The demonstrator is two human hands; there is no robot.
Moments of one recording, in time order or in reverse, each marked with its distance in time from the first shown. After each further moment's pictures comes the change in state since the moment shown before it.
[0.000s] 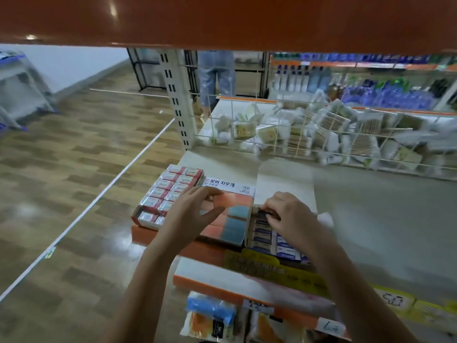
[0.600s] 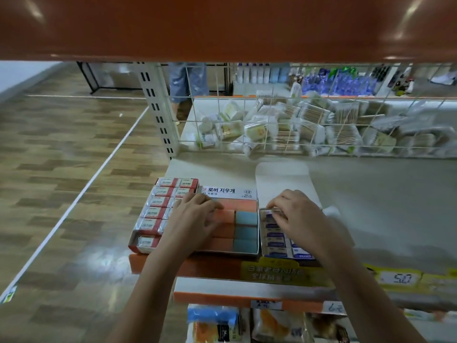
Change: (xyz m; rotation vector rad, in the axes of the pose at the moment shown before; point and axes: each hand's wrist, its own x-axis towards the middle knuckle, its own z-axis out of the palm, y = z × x) left_hand 0.024 -0.039 0.004 0.201 -0.222 0.112; right_hand 0.003 -0.024 0.001 -0.073 0.047 0.215
